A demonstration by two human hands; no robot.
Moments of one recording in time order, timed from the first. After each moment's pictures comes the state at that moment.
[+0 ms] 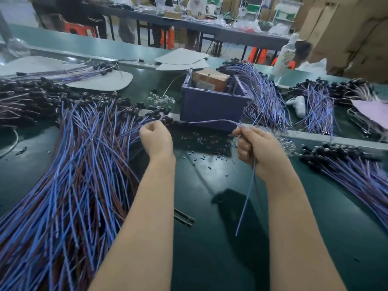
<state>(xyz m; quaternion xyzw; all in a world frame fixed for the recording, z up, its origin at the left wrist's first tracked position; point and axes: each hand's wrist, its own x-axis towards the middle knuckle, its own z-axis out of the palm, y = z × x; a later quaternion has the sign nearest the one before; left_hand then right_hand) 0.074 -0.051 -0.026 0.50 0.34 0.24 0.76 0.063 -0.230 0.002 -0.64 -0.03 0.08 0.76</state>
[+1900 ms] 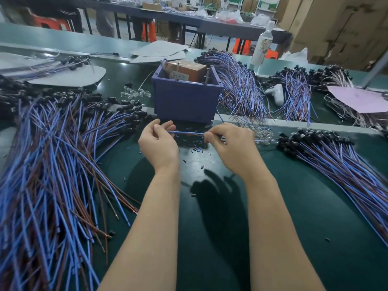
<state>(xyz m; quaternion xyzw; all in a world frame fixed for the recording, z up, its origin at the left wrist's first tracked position) 0.072 -0.121 -0.048 0.52 0.25 0.33 0.75 0.055 -0.251 -0.010 -0.94 -0.17 -0.15 0.26</state>
